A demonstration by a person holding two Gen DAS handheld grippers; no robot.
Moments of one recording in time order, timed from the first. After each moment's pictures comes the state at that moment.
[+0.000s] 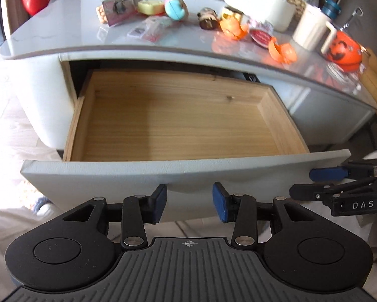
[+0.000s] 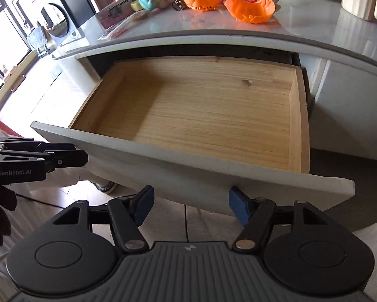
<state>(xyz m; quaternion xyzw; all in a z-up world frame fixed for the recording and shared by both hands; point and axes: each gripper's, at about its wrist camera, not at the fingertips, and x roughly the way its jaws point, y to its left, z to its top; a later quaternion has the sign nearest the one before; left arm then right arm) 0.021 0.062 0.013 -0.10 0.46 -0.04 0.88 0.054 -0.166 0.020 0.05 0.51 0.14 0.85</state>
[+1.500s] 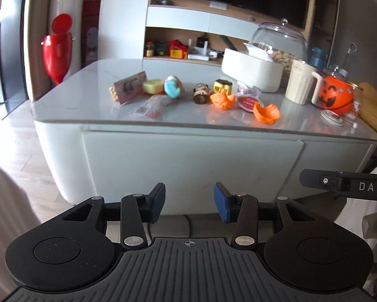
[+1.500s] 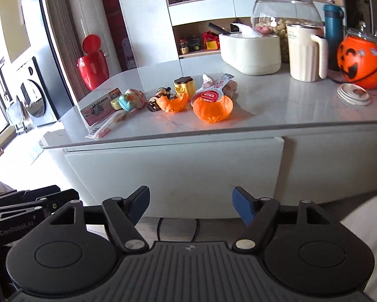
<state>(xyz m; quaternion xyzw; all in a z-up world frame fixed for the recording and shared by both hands) -0.037 0.025 0.044 -0.06 0.30 0.01 0.95 0.013 -0.170 0.060 0.10 0.32 0.04 0.94</state>
